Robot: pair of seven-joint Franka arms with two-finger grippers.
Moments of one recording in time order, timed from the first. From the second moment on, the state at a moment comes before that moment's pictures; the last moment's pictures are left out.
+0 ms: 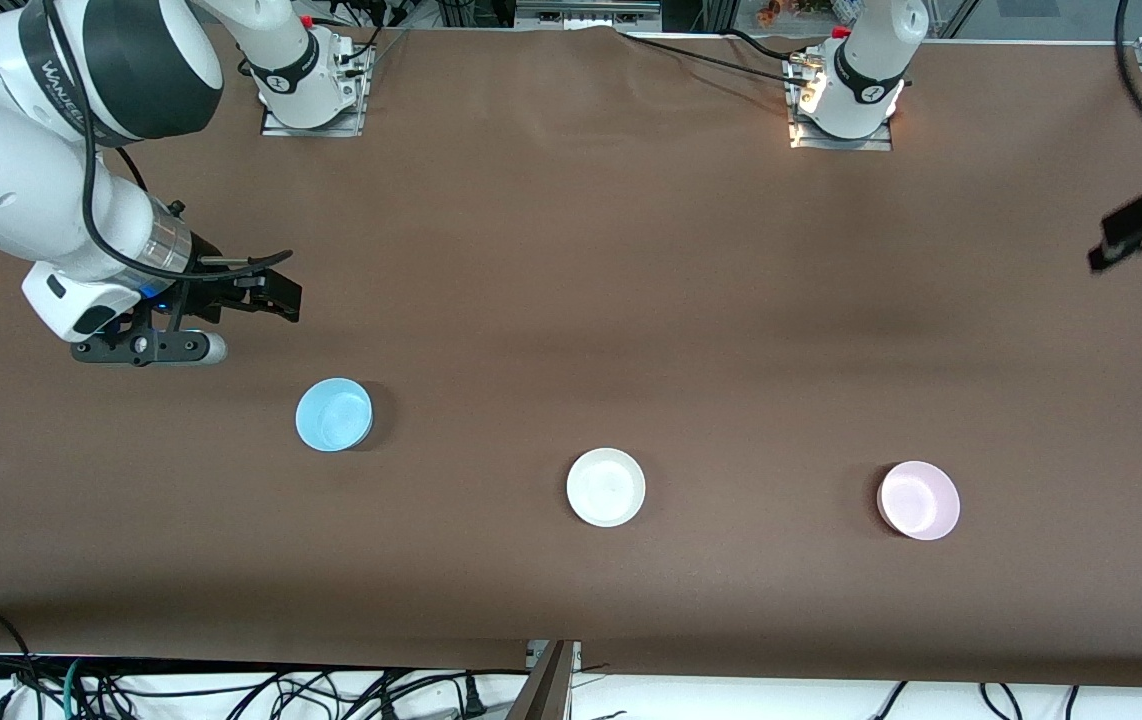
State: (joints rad) left arm -0.05 0.27 0.08 -0.94 -0.06 1.19 0.00; right arm 0.24 0.28 0.03 -1.40 0.06 1.63 0.25
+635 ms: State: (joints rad) left arm -0.05 0.22 0.08 -0.97 -0.06 1.14 0.00; right arm 0.21 0.18 0.00 -1.49 0.06 1.65 0.25
